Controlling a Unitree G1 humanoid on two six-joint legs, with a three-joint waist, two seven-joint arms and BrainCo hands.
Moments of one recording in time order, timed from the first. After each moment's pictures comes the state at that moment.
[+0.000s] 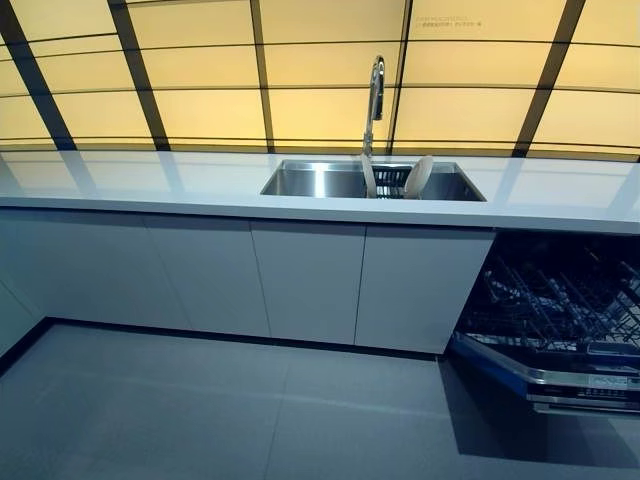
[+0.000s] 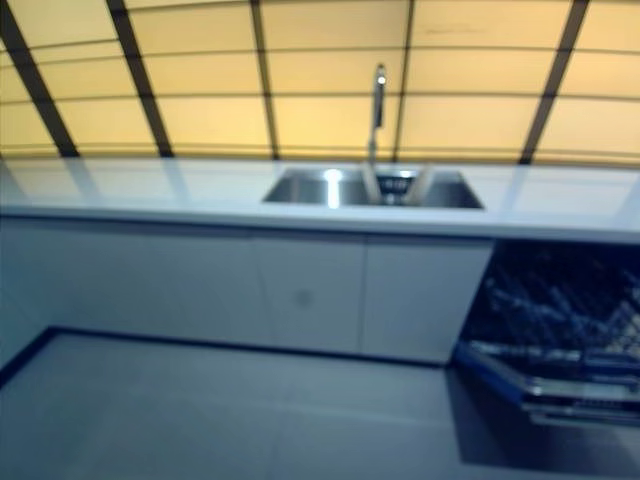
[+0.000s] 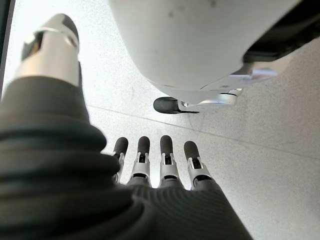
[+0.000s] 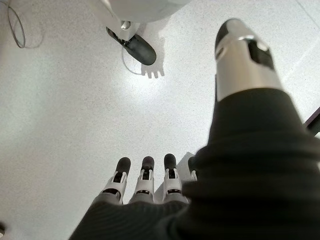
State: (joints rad) left arm 0.03 0.24 -0.21 1.21 -0.33 0.20 -0.04; right arm 0.01 -0.29 0.33 1.18 -0.09 0.16 -0.18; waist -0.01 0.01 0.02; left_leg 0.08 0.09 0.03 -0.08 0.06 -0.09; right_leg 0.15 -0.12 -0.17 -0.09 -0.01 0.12
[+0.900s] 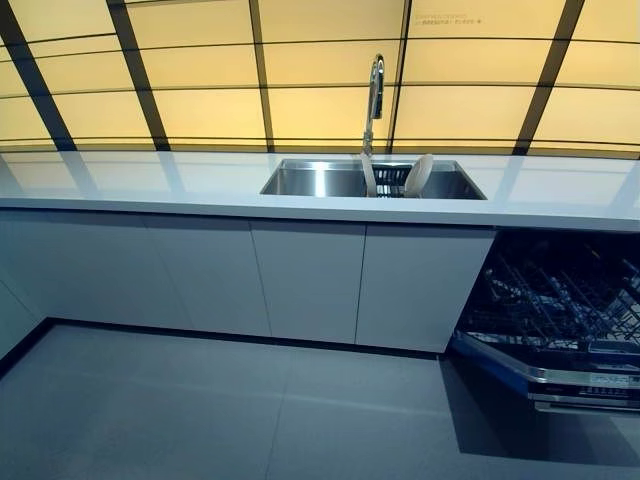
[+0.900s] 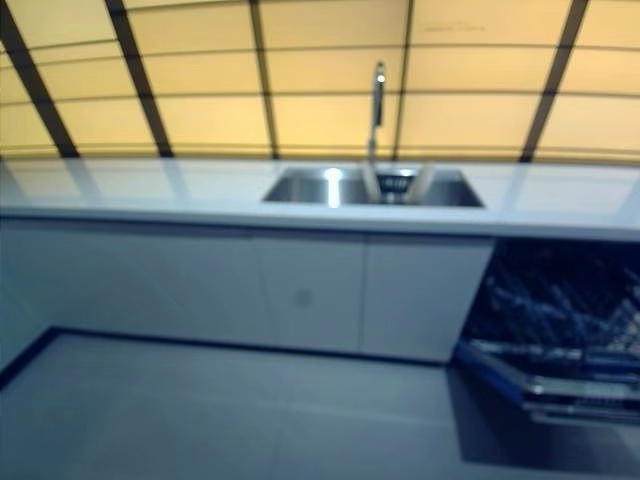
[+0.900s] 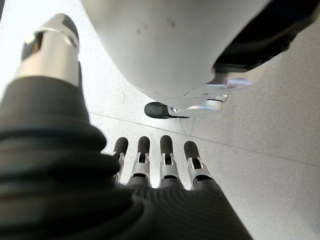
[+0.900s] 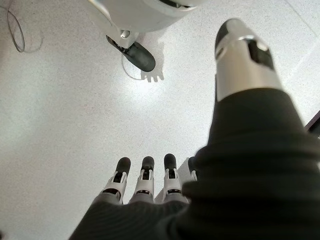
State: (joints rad) left arm 0.03 0.24 -0.21 1.20 -0.33 0.25 -0.08; right arm 0.00 -0.29 0.33 1.18 -0.08 0.16 -0.16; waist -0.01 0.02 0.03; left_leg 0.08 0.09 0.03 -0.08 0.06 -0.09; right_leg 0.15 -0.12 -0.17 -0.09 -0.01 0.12
